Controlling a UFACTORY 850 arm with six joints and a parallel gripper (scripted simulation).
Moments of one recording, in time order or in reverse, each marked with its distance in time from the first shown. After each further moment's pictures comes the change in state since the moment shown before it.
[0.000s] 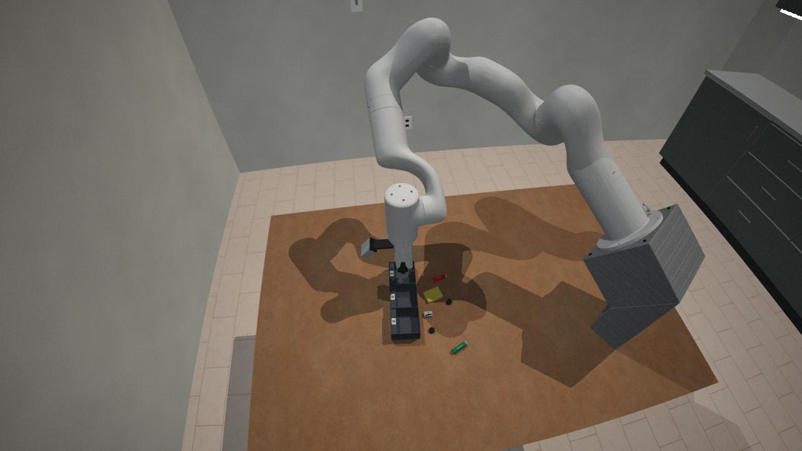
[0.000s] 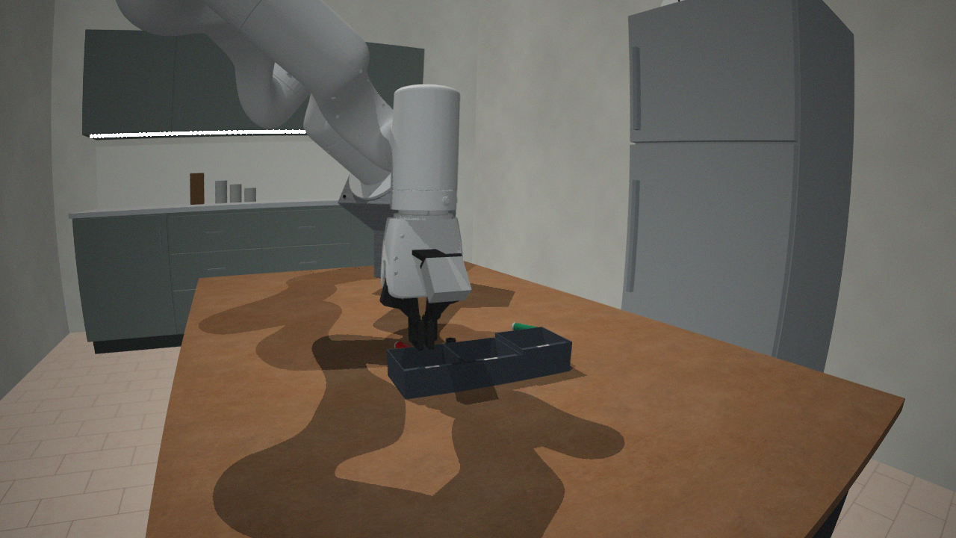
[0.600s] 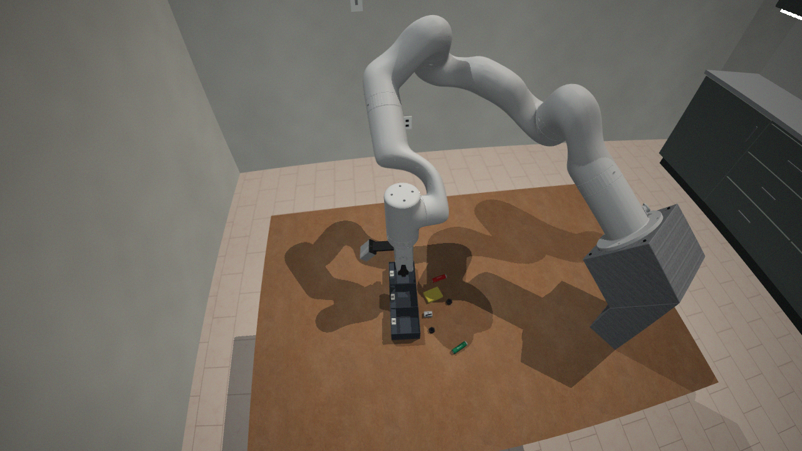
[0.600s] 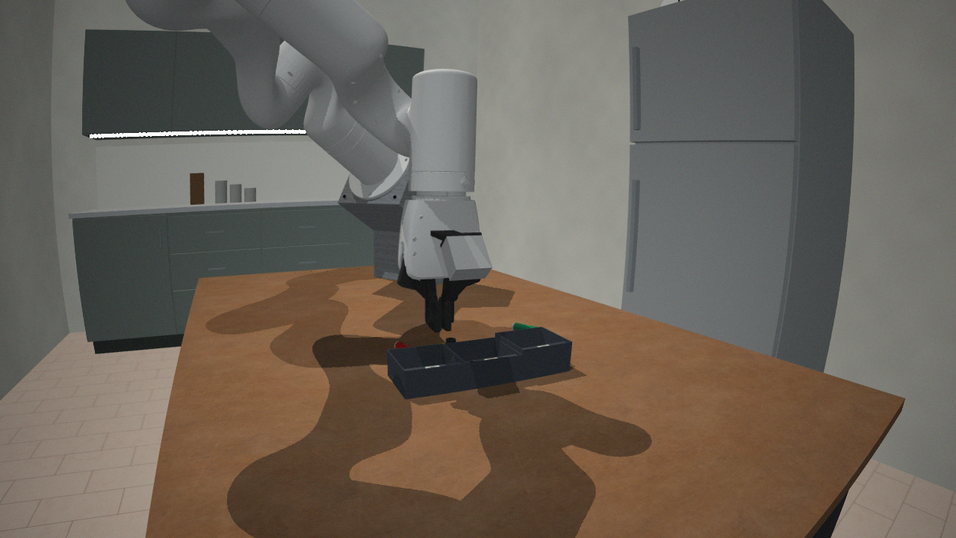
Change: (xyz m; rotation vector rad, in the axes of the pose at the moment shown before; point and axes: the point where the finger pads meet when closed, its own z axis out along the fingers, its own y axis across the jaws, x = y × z) arm 0.000 -0.024 -0.023 0.000 0.000 0.000
